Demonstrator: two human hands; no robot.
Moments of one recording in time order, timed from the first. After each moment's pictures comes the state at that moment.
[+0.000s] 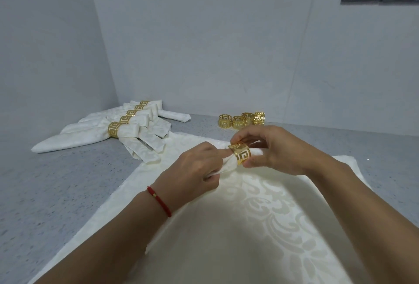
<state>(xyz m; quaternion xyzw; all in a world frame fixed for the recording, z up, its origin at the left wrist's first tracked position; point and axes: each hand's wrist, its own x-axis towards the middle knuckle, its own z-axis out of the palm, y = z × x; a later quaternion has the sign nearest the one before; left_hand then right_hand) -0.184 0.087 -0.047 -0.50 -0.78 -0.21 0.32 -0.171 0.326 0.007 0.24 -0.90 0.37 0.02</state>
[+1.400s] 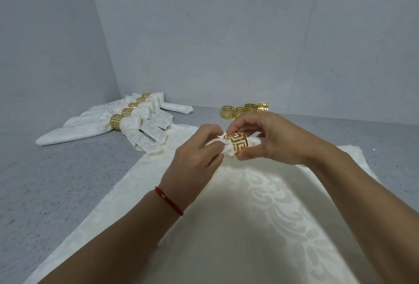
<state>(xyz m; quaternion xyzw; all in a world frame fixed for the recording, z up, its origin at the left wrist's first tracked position) -0.162 0.092 -0.046 -0.39 -0.79 -0.26 0.40 -0.161 0.308 0.017 0.24 -0.90 0.37 0.01</state>
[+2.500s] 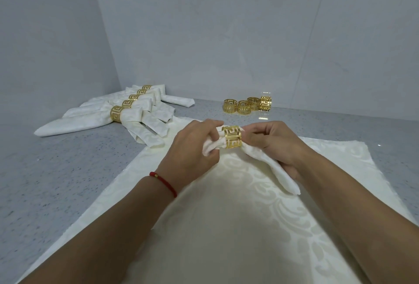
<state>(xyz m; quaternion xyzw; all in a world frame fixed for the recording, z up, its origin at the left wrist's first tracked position) -0.185 0.082 -0.050 -0.32 -0.84 -0.33 0.27 -0.167 0.293 -0.029 0.00 -0.72 0.70 -0.02</state>
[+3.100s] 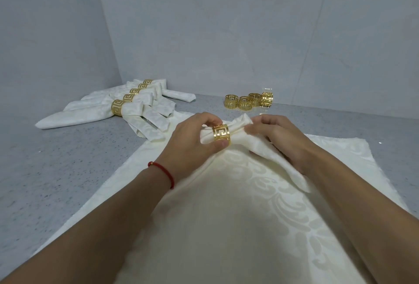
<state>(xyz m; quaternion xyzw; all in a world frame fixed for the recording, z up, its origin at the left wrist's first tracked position) -0.183 0.079 -0.046 -0.23 -0.85 -0.44 0.15 -0.162 0.302 -0.022 0.01 -0.77 0.64 -0.02</state>
